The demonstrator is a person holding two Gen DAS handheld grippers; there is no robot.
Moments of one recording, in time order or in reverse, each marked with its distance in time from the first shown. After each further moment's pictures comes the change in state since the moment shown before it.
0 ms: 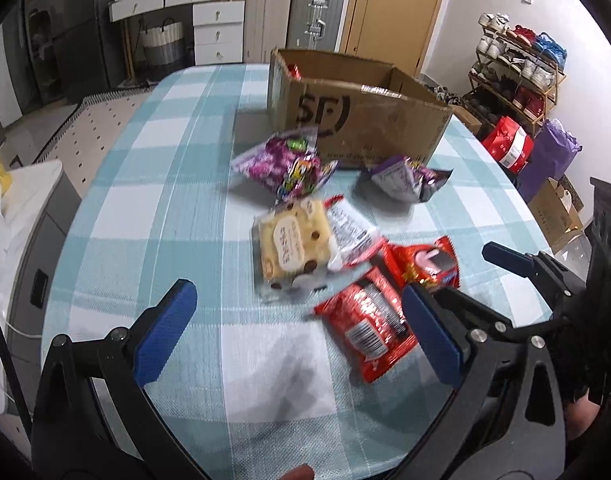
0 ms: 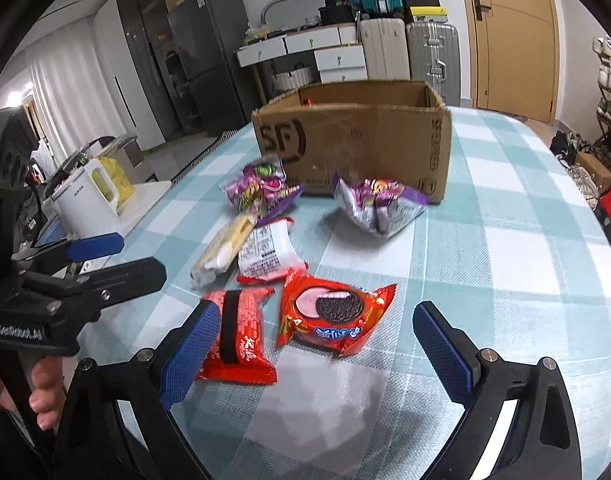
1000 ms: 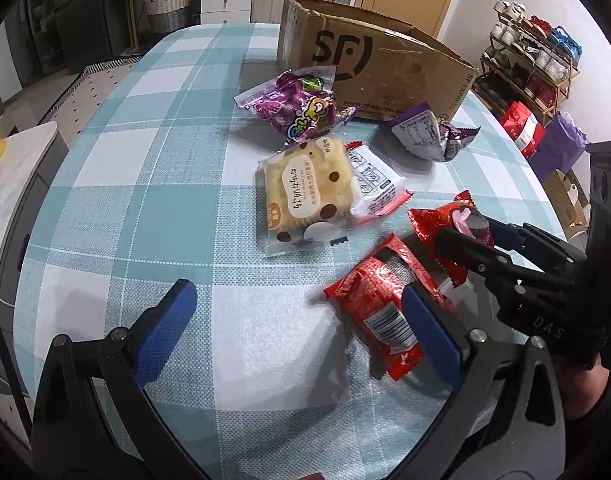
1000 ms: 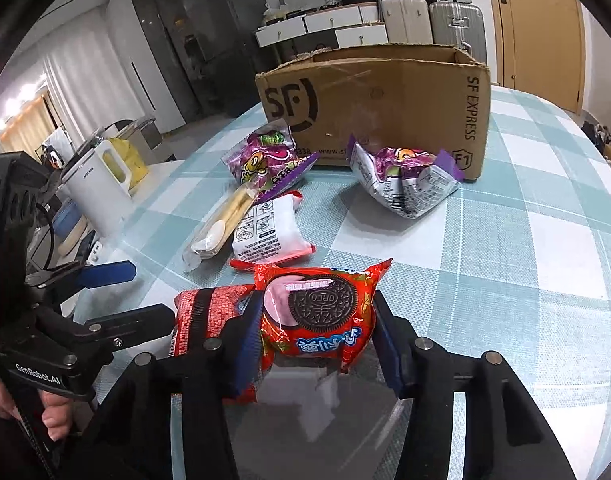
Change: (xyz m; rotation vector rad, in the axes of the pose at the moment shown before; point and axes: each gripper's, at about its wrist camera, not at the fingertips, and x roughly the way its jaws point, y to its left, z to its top) left arm 0.037 0.008 -0.024 -0.034 0.096 0.004; right arm 0.036 -0.011 -0.002 -0.016 0.061 0.103
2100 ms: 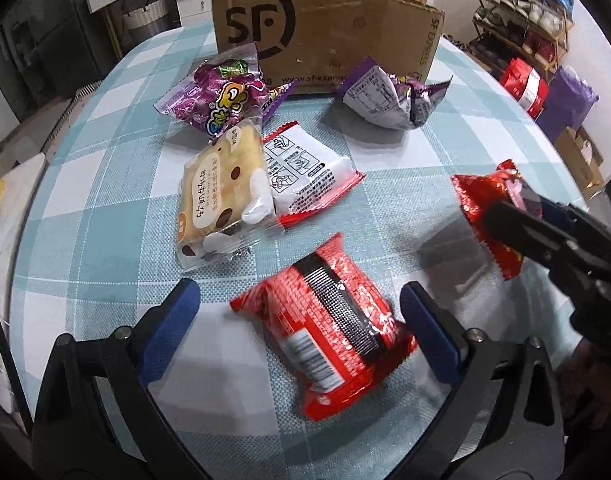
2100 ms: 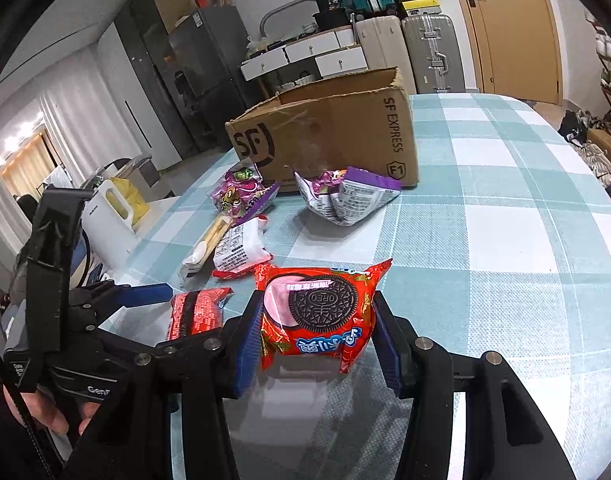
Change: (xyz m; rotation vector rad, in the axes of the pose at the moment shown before) left arm 0.036 -0.064 0.004 0.138 0.048 0.087; right arm -0.051 -0.044 -0.020 0.088 -0.105 0.014
